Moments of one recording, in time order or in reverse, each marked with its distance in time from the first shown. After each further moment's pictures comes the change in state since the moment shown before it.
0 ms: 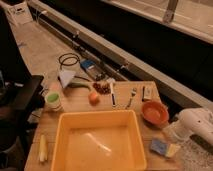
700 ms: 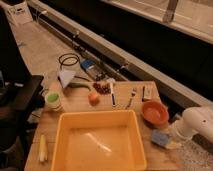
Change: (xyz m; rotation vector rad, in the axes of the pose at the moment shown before) arm -0.004 0.000 -0.044 0.082 -0.012 -0.005
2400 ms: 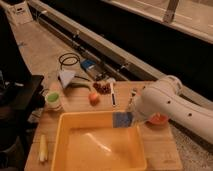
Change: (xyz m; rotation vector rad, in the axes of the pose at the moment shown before) arm -0.240 -0.003 -0.114 0.170 -0.035 -0.539
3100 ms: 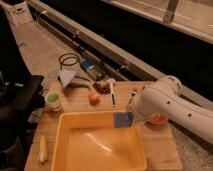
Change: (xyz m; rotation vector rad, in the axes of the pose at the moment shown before) arm -0.001 -0.004 -0.002 0.011 0.011 -0.027
